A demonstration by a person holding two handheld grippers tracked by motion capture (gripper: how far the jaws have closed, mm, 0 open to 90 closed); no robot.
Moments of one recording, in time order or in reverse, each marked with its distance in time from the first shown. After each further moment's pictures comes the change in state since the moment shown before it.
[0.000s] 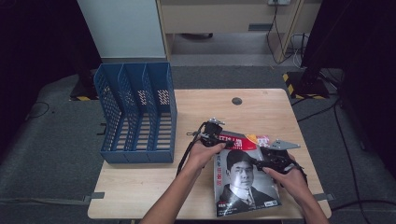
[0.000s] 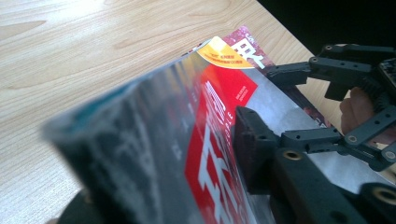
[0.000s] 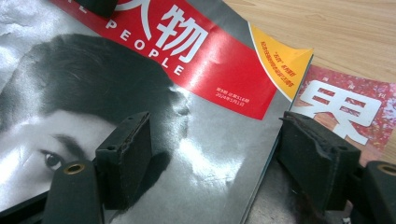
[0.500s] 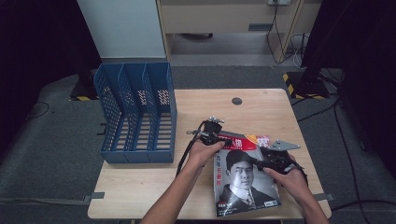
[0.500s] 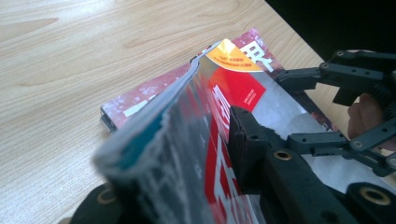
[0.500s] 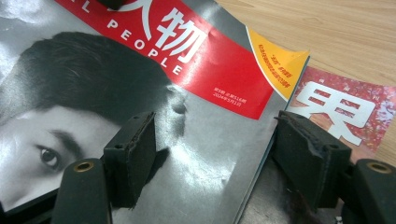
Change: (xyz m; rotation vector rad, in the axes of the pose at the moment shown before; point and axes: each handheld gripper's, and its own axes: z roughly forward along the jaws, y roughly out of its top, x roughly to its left) left arm 0.002 0.003 -0.001 -0.004 0.012 -0.022; right arm 0.000 -0.001 -0.001 -0.003 -0.010 -0.024
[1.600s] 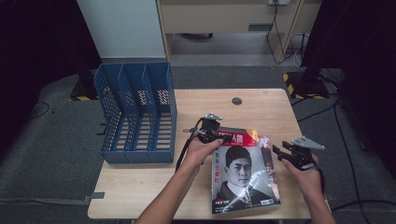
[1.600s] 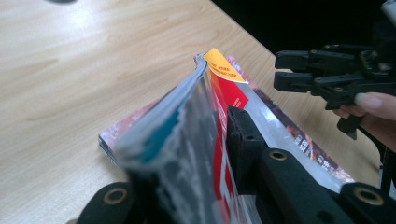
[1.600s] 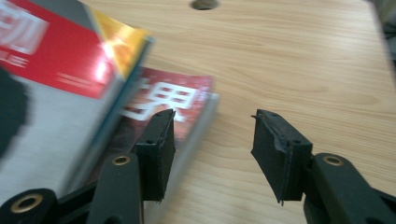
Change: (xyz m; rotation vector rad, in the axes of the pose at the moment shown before) left arm -0.006 0.008 -0.024 -0.094 -0.043 0.056; right arm -0.047 -0.010 -0.038 -0.070 -0.301 0.134
